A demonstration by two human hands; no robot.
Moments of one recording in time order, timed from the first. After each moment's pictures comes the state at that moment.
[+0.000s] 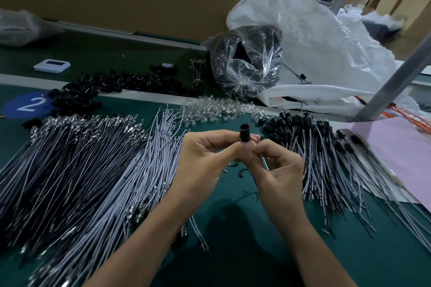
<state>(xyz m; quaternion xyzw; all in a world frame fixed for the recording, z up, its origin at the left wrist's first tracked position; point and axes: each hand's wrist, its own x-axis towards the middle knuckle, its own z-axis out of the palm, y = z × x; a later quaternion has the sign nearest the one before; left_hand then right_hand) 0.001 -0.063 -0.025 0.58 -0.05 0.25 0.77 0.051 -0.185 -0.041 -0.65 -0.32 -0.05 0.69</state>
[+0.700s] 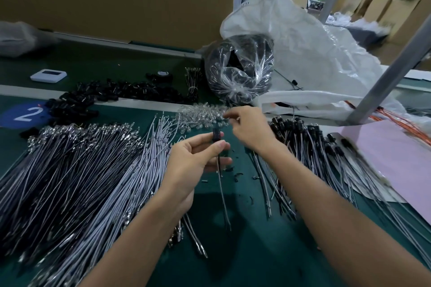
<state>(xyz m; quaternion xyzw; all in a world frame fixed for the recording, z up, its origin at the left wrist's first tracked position) 0.007 -0.051 -0.030 0.52 0.15 0.15 0.83 0.157 -0.136 -0.010 -0.91 -0.33 -0.05 0.23</state>
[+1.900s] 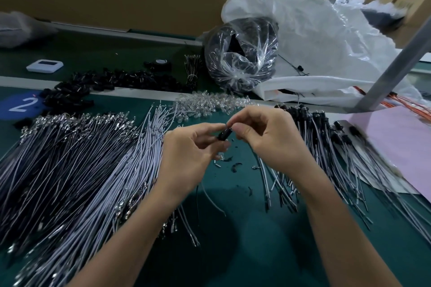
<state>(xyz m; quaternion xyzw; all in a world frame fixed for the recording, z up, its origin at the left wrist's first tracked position) 0.011 -0.051 -0.040 0.74 0.06 0.27 0.61 0.094 -0.189 0.006 -0.81 -0.38 -0.01 0.45</state>
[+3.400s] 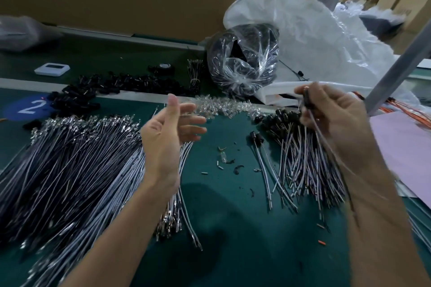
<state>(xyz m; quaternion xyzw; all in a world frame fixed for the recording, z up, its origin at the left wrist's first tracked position) 0.005 -0.036 -0.021 0.53 0.15 0.35 0.76 0.115 -0.249 0.038 -0.65 -0.22 0.07 0.72</state>
